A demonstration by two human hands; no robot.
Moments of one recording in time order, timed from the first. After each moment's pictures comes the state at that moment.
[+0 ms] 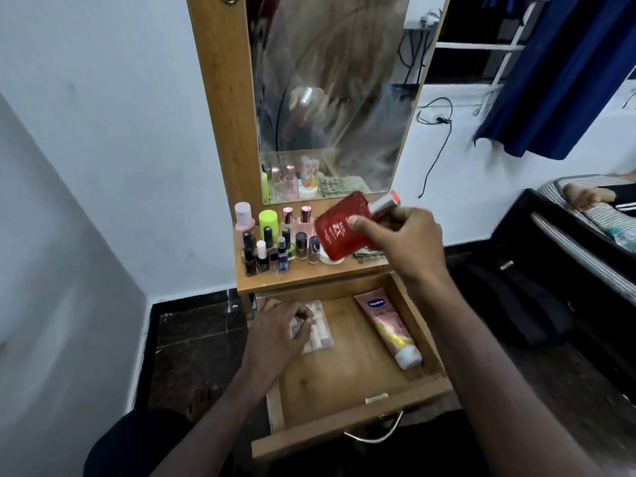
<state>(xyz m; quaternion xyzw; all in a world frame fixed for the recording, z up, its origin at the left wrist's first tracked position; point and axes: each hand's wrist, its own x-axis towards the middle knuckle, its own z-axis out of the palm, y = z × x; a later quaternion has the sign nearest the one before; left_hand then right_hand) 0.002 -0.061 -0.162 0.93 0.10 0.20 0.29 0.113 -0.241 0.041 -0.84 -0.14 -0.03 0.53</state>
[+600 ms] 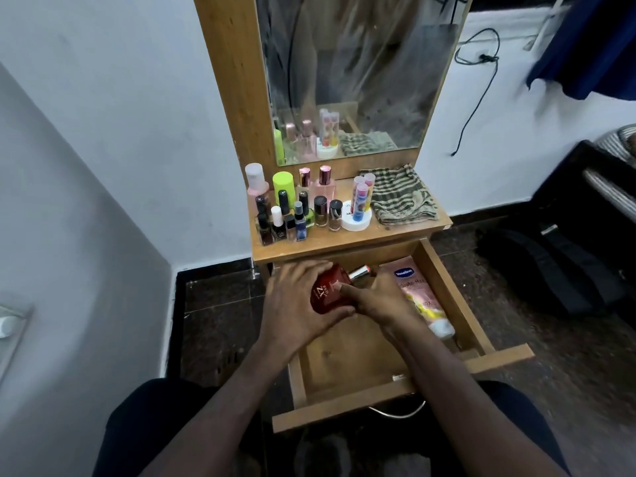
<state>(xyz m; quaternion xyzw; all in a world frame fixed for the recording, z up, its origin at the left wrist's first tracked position) 0.000 -0.059 -0.158 0.96 0.12 0.12 0.21 0.095 -0.215 -0.144 -0.77 -0.04 0.23 0.59</state>
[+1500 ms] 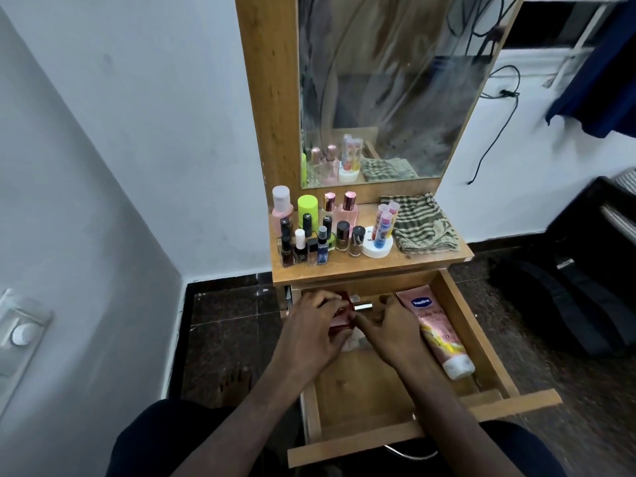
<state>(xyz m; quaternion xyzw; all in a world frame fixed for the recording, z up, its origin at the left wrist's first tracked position) -0.003 -0.056 -0.155 0.96 0.07 0.14 0.24 0.089 -0.208 -0.152 -0.93 -0.12 0.10 0.32</state>
